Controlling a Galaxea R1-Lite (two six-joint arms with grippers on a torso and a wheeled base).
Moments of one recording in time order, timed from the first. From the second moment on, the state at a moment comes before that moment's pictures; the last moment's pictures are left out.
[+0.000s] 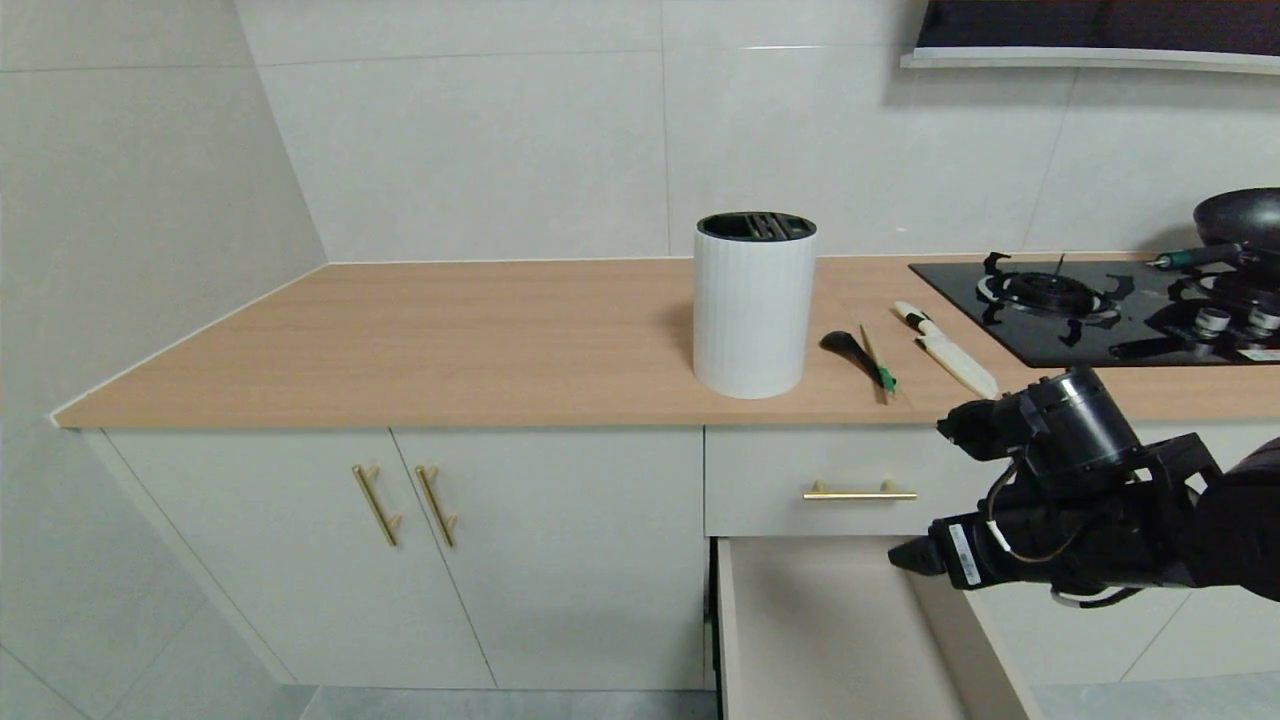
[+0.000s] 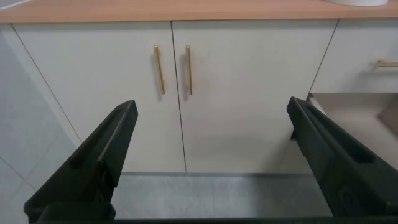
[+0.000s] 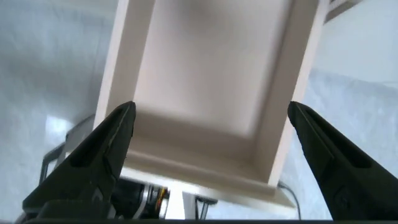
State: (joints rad) left arm 0.01 0.00 0.00 0.00 0.00 0.00; right arm 0.44 1.70 -0.83 -0.03 -0.15 0.17
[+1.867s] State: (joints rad) left arm 0.01 0.00 0.00 0.00 0.00 0.00; right arm 0.31 2.13 -1.44 -0.21 -0.28 0.28
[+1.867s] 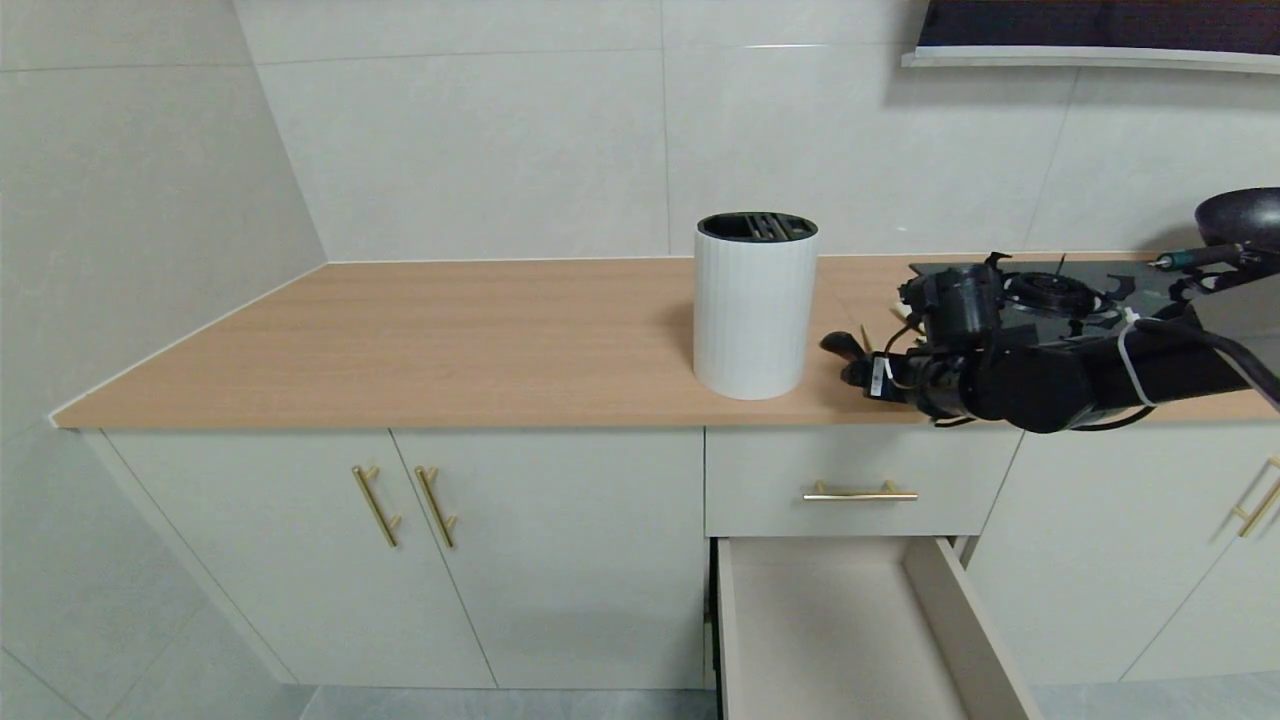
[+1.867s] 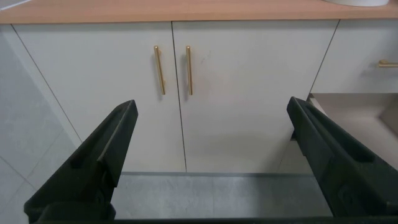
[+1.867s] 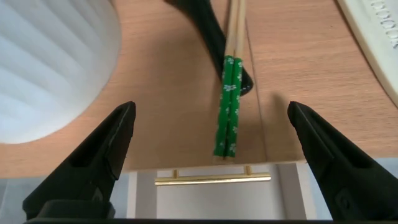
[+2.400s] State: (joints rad) left arm 0.01 0.00 0.00 0.00 0.00 0.00; right arm 0.31 2.15 -1.44 -0.20 -0.28 0.28
